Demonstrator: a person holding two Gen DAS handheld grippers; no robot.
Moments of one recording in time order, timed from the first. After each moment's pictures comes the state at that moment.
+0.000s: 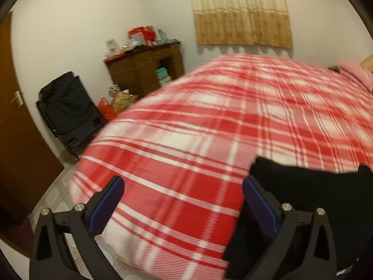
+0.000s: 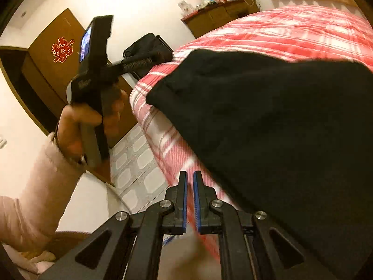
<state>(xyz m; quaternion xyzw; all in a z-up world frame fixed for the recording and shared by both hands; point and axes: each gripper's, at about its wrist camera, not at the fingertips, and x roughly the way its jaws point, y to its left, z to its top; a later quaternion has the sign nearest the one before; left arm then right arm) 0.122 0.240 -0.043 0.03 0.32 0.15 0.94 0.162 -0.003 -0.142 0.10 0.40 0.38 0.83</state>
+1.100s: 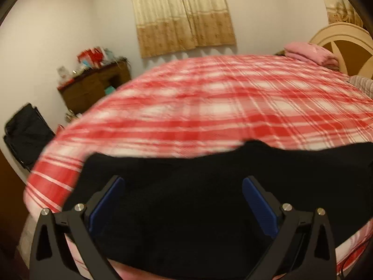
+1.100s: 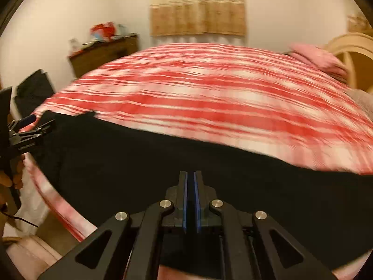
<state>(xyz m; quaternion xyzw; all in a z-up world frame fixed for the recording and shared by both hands) 0.092 0.033 -0.072 0.08 0.31 0.00 0.95 0.088 -0.278 -0.100 0.03 0.37 -0.03 0.93</state>
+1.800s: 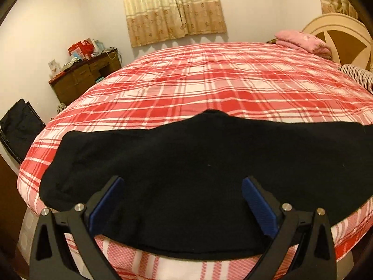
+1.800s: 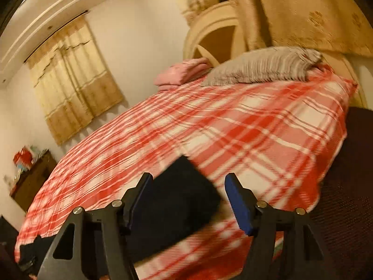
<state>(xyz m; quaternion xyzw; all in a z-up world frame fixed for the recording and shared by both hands) 0.068 0.002 -0.083 0.09 0.34 -0.01 0.94 -0.096 -0.523 -0.060 0.28 0.17 -0.30 0.90</state>
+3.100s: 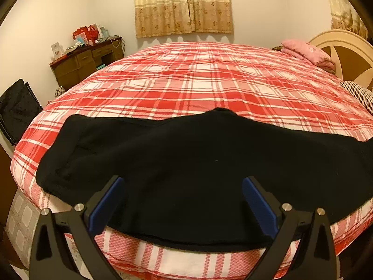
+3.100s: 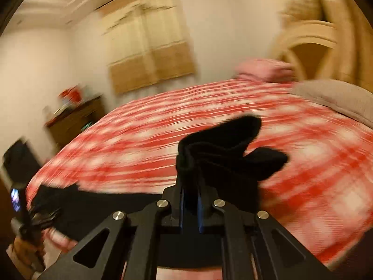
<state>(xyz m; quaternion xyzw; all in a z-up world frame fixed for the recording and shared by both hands) 0.070 0.024 -0.081 0.03 0.36 -0.01 0.93 0.017 -0.325 -0.017 0.10 0.24 -0.06 0.96</state>
